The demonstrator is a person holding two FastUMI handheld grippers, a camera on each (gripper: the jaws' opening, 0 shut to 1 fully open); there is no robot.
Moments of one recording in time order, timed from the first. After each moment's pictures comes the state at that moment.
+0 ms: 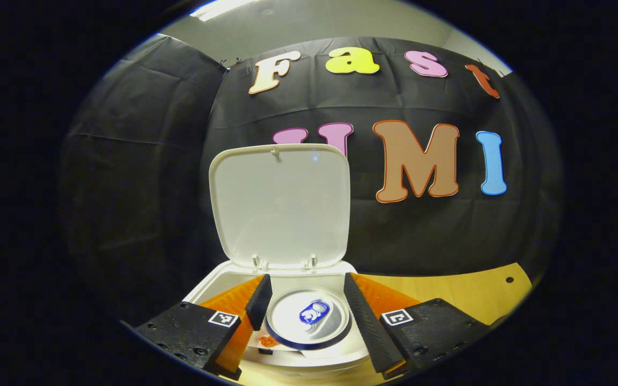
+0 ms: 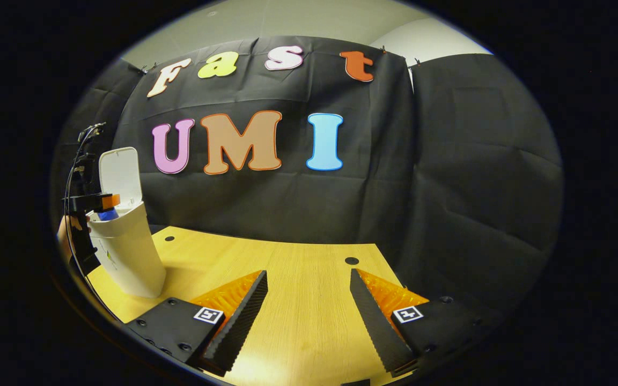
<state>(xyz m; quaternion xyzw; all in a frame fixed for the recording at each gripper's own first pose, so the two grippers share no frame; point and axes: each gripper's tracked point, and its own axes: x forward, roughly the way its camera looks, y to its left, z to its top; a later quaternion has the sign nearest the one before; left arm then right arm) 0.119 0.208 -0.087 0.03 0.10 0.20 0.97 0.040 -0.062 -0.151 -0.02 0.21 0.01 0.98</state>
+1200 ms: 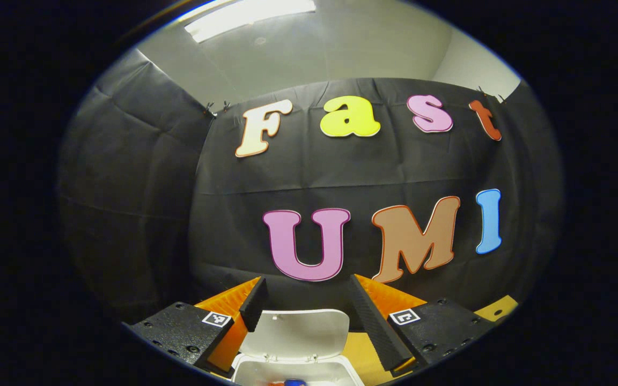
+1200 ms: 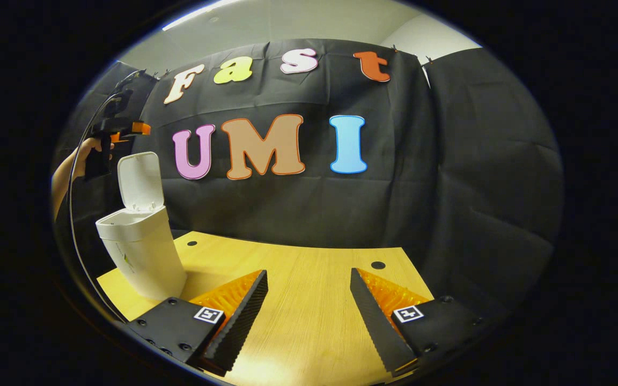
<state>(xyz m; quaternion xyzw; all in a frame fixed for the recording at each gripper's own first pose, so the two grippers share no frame) 0.209 0.235 0.095 0.05 0.01 0.16 0.99 0.053 -0.035 -0.157 0.00 0.19 0.06 0.98</state>
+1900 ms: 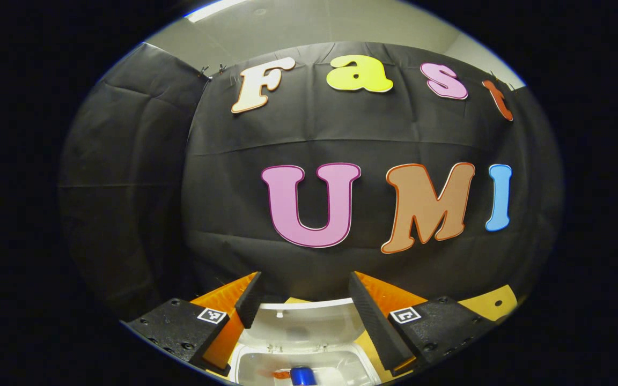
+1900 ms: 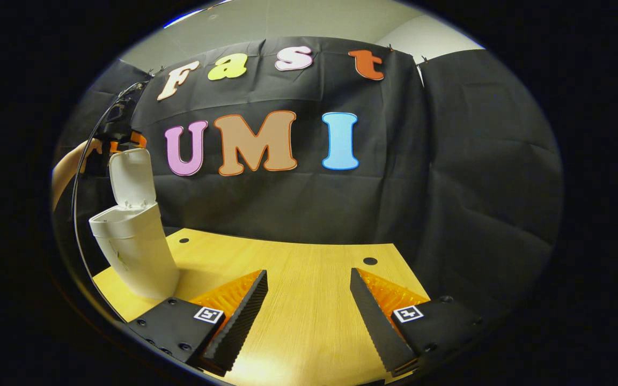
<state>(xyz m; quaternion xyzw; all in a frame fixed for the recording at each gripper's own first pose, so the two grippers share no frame) 0.214 0.253 0.048 0.03 0.10 0.16 0.98 0.048 -0.031 -0.158 0.00 0.20 0.05 0.98</state>
